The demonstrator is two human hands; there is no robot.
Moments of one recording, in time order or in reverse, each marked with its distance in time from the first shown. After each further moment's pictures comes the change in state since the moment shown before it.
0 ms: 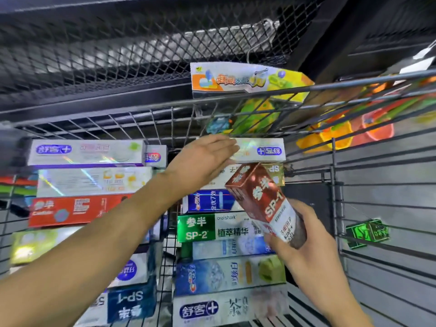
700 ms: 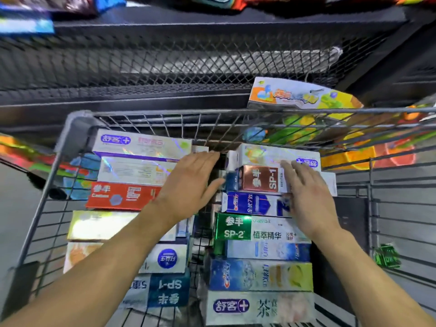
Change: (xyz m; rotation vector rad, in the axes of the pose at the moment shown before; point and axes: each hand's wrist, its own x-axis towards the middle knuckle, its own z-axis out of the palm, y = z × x) left_hand -0.107 -0.005 -0.045 0.000 -0.129 -0.471; right_hand 0.105 -0.016 0.049 -0.945 0.024 -0.444
